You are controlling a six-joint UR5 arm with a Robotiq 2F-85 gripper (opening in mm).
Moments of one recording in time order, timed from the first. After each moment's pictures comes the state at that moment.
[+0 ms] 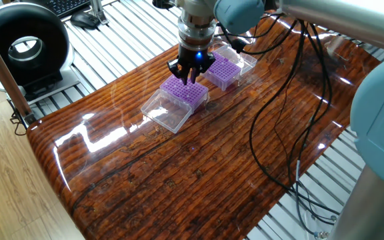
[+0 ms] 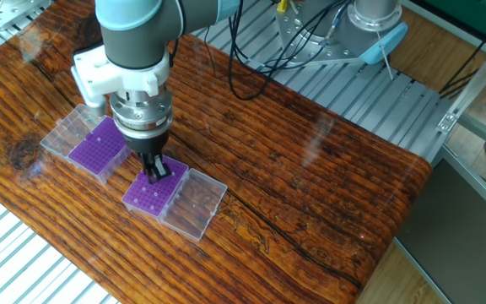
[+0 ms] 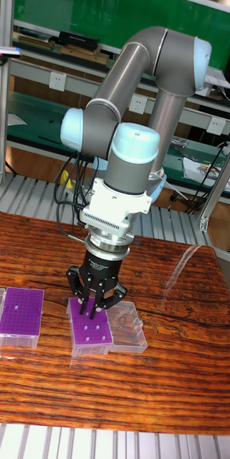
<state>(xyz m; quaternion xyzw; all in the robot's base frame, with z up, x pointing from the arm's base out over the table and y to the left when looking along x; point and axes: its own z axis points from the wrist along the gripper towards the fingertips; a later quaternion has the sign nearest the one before) 0.612 -0.013 0.058 0.19 0.98 0.01 0.08</state>
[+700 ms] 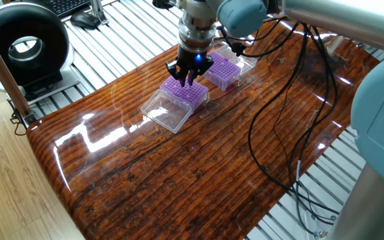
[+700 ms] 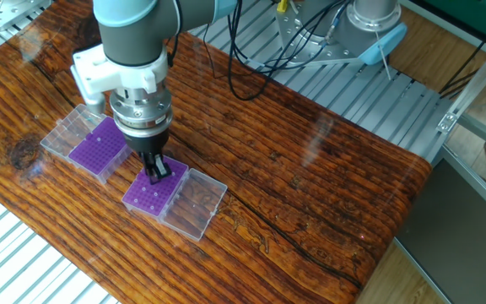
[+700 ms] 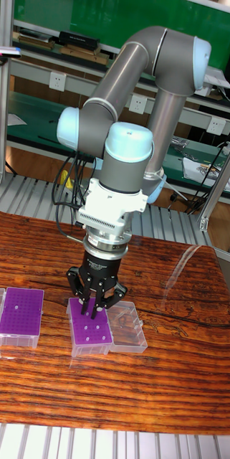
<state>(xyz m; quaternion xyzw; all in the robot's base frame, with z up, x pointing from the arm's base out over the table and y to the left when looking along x) 0.609 -0.009 0.056 0.19 0.98 0.03 0.08</state>
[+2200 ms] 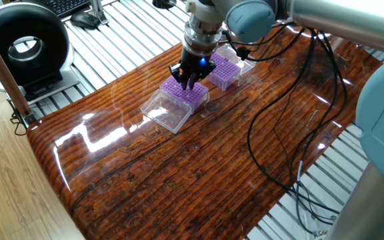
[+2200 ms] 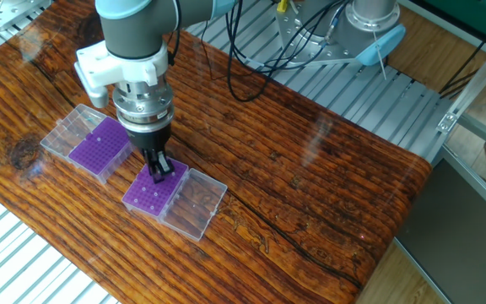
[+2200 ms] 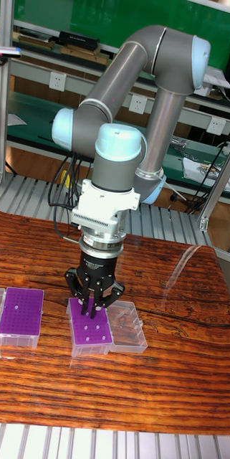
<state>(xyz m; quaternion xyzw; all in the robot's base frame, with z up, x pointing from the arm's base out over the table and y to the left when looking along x) 0.603 -0.009 0.048 0.18 0.98 0.06 0.08</state>
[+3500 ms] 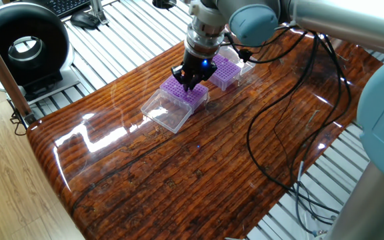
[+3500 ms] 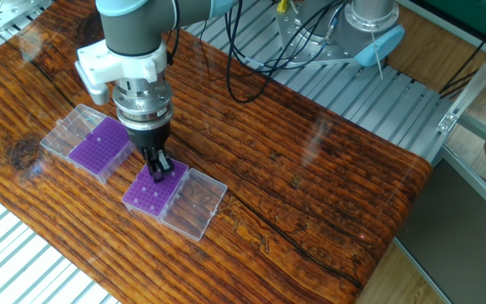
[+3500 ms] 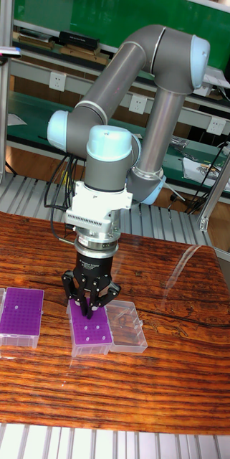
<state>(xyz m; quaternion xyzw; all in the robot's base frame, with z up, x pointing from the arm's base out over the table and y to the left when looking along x) 0.602 -0.013 0.041 0.17 0.98 0.07 0.09</state>
